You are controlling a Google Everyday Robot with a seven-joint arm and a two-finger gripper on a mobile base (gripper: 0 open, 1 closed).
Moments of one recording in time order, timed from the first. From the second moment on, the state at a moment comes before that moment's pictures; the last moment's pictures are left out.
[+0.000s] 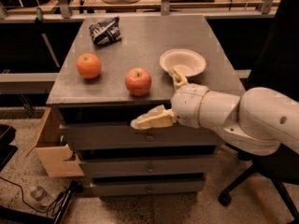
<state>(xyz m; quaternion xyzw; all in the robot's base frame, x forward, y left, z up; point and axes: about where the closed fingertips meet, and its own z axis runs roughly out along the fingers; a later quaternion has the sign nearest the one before) 0.517 -0.005 0.874 -0.45 0.64 0.22 0.58</state>
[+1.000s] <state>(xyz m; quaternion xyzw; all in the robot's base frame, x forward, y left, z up) 0.563 0.053 0.873 -0.46 0.64 0.27 0.56</state>
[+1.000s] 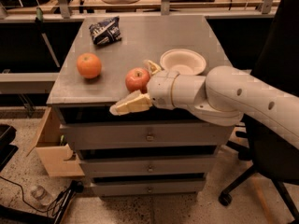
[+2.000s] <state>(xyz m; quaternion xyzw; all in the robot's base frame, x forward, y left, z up) 0.595 0.056 0.852 -0.44 0.66 0.28 0.54</state>
